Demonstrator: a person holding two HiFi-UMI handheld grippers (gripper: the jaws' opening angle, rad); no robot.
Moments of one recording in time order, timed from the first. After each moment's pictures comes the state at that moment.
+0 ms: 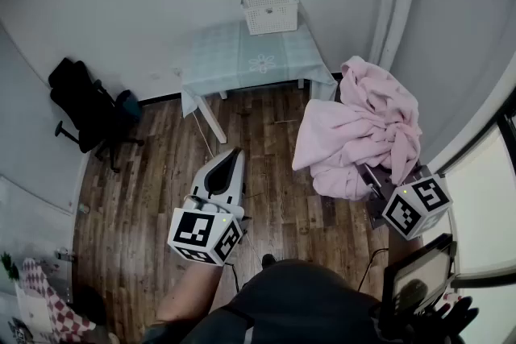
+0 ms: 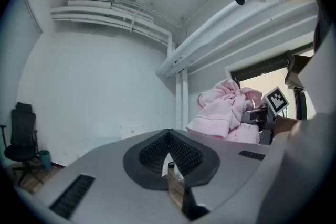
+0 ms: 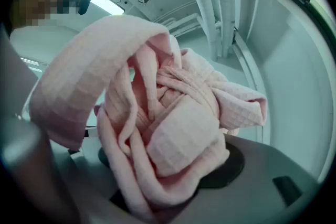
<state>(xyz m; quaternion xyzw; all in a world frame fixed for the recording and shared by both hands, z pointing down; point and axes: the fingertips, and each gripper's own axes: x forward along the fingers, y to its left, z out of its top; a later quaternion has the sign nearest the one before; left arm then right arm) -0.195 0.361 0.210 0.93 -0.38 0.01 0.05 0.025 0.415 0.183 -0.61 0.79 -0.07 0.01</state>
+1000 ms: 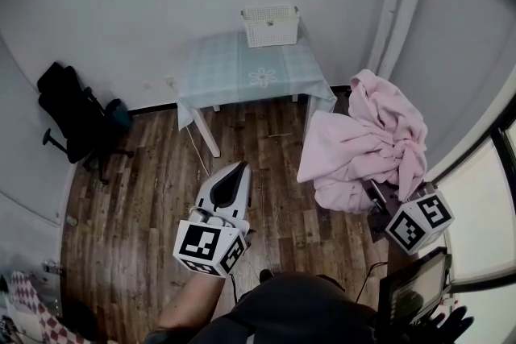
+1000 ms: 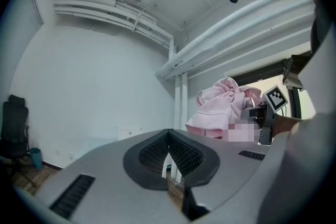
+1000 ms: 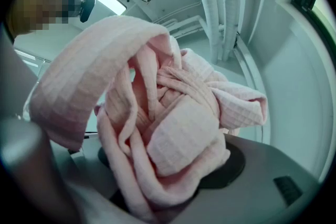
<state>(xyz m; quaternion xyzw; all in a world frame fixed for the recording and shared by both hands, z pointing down) -0.195 0.353 0.226 0.94 -0.35 -0.01 0.05 0.020 0.417 0.184 -0.63 0.77 -0.06 0.02</state>
